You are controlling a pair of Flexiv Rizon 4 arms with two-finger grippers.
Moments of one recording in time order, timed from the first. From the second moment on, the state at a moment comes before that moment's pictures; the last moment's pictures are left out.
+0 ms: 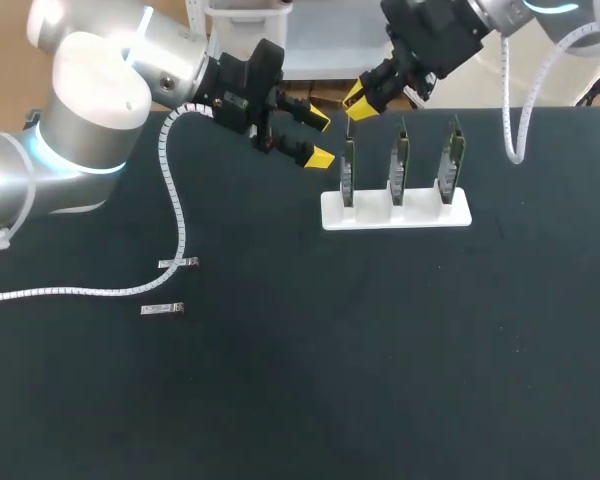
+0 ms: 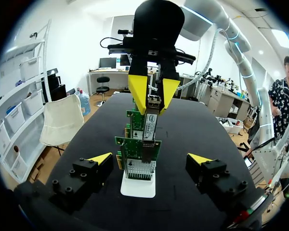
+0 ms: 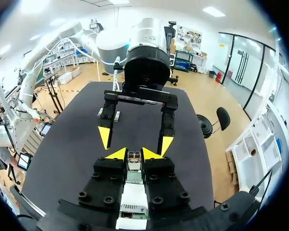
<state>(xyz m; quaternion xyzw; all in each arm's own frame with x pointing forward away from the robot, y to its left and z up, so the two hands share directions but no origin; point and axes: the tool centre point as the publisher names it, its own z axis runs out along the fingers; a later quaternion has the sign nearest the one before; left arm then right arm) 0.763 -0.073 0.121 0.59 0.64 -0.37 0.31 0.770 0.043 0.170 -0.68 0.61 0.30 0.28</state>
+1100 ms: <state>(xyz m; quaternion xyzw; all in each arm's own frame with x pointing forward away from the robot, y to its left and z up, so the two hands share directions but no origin) 0.763 -0.073 0.121 0.59 0.64 -0.37 0.31 0.768 0.044 0.172 -0.68 0.60 0.31 0.28</state>
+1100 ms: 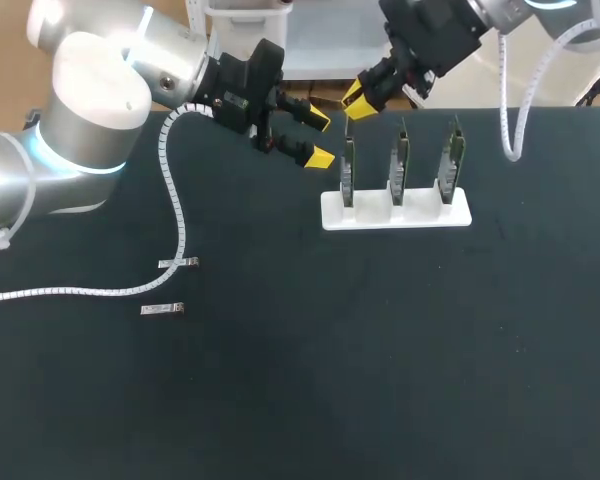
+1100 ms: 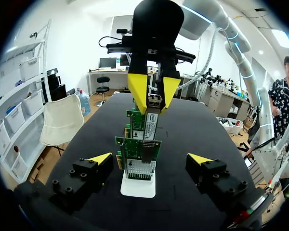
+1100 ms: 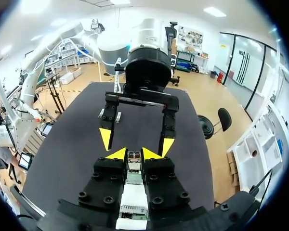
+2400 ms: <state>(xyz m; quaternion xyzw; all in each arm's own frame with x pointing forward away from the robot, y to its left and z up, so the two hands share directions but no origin) 0.763 -0.073 0.121 0.59 0.64 -0.37 0.31 0.766 0.045 0.170 -0.68 0.61 0.31 0.27</state>
